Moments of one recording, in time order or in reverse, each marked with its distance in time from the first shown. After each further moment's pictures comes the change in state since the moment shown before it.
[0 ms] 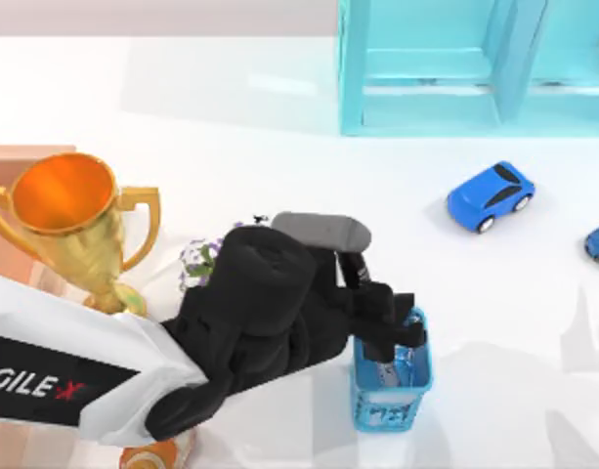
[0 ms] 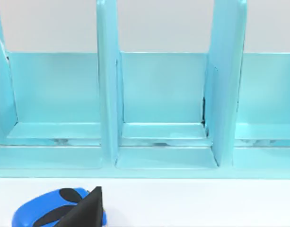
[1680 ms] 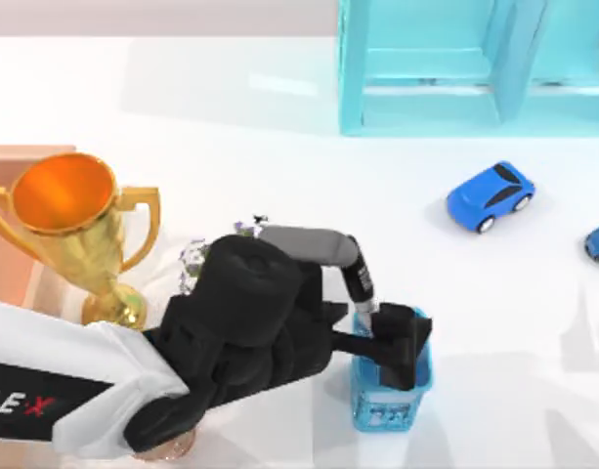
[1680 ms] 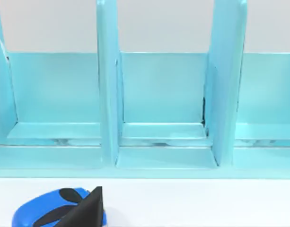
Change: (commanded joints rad) left arm 0.006 -0.080 -0.016 -0.065 0.004 0.003; right arm 0.000 0.000 0.000 0.000 0.000 0.000
